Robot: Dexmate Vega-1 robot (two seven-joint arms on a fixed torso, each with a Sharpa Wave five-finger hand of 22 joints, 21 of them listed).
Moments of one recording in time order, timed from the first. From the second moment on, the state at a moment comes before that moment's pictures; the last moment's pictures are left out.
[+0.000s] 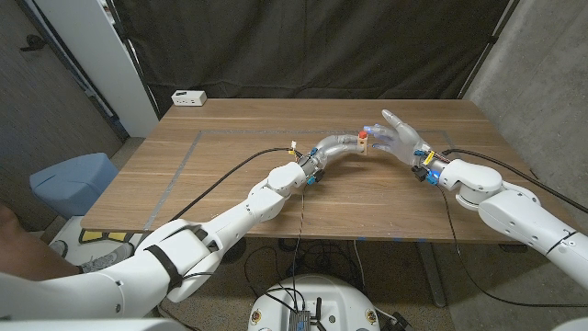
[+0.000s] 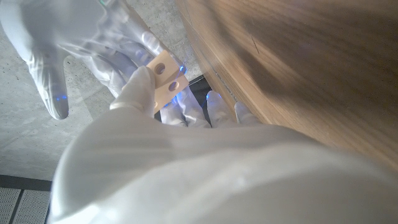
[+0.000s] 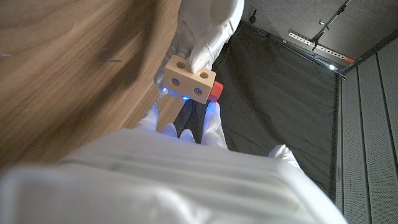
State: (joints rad) left arm 0.51 0.12 0.76 -0.86 -0.29 -0.44 -0.20; left_hand 0.84 0.10 0.39 -0.18 0.27 0.70 -0.13 0.39 0.25 0.66 -0.18 0.31 0.66 0.36 -0.05 0.22 0.22 0.08 0.15 0.19 0.18; right arm -1.08 -0.91 -0.26 -1.84 0.72 0.01 0.13; right_hand 0.07 0.04 0.07 0.04 0.37 0.44 -0.03 0.18 0.18 -0.17 0.02 0.17 0.18 -0.17 0.15 0.20 0.21 0.01 0.21 0.18 0.17
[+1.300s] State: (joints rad) left arm 0.50 0.11 0.76 -0.82 -0.30 -0.46 -0.21; left_hand 0.83 0.10 0.39 -0.18 0.27 0.70 -0.13 0.39 0.25 0.66 -0.19 0.31 0.66 0.36 -0.05 0.22 0.22 0.08 0.15 0.19 0.18; right arm -1.09 -0.92 -0.26 -1.85 0.73 0.00 0.10; right_hand 0.07 0.05 0.06 0.05 0.38 0.54 0.00 0.21 0.18 -0.17 0.01 0.20 0.18 -0.17 0.15 0.21 0.20 0.00 0.21 0.18 0.17
